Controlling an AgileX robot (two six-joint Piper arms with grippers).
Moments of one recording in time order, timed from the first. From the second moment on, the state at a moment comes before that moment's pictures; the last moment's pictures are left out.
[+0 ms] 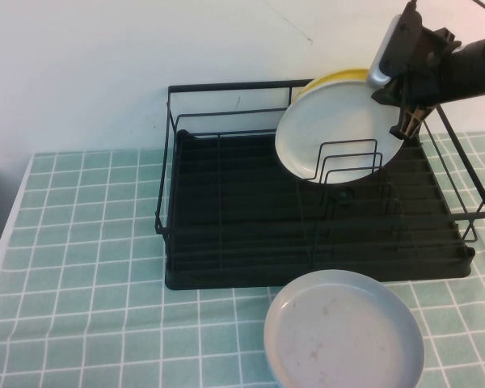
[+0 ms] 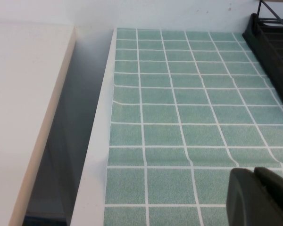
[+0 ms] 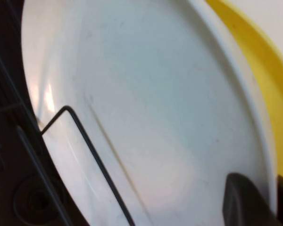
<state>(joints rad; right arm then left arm) 0.15 2.09 -1.75 0.63 0.53 -1.49 0.05 -0.01 0.02 -0.10 0.37 -0.04</state>
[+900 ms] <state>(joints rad) 0.15 1.74 -1.83 0.60 0.64 -1.31 0.05 -0.01 0.02 -0.10 0.37 -0.04</state>
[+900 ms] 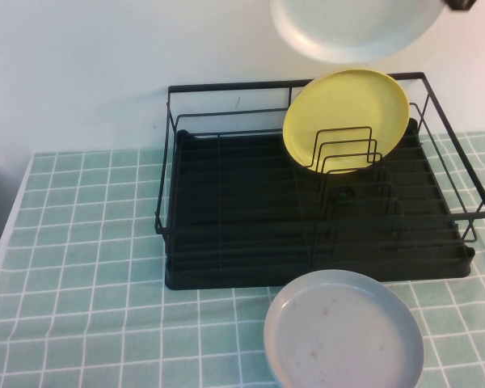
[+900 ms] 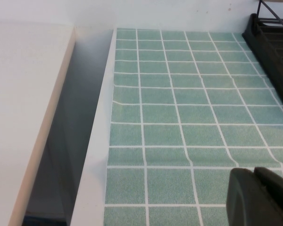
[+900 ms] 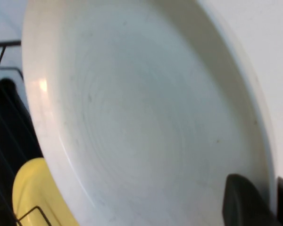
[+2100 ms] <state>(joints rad) 0.15 1.23 -0.91 0.26 1.11 -0.44 0.05 -0.01 0.02 -0.10 0.37 -0.04</state>
